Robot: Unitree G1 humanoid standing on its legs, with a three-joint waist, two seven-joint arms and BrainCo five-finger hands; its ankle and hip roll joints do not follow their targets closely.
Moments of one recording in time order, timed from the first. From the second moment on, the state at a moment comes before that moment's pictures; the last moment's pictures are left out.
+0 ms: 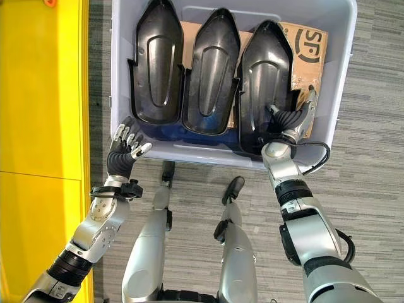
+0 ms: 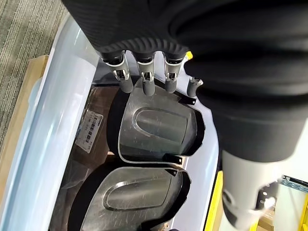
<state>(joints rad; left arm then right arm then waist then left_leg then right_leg) -0.21 0.41 -0.35 -0.09 -0.58 -0.20 0.39 -0.86 -0.44 0.21 0.82 0.14 -0.05 -0.78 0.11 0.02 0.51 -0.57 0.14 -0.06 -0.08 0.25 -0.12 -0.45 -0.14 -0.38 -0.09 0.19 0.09</state>
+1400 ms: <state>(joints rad) -0.11 0.49 -0.31 -0.09 -0.66 -0.14 0.27 -0.80 -0.50 0.18 0.73 0.42 0.00 -0.50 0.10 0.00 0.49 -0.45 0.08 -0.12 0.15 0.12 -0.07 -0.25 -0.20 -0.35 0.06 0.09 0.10</state>
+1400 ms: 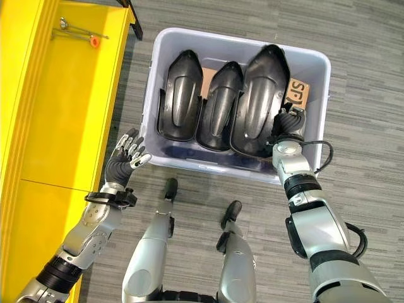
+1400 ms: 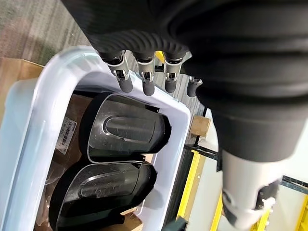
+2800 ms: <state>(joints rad) 0.18 0.24 -0.11 0.09 -0.60 -0.02 0.13 -0.02 -0.37 -0.13 0.23 0.37 -0.03 -0.34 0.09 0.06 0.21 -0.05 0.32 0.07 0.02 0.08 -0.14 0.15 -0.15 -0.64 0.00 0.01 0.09</state>
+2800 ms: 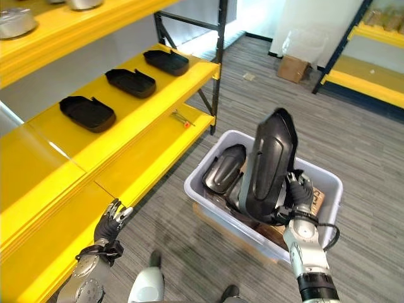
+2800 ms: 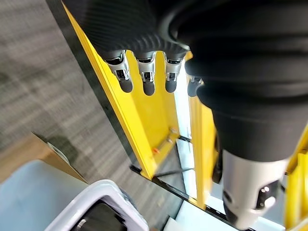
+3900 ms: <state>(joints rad) 0.10 0.33 -0.05 0.08 -0.56 -0.03 0.16 0.07 -0.25 -0.08 0.14 0.41 -0.03 -0.32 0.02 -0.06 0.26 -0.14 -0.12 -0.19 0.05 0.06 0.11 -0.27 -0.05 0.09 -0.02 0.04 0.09</state>
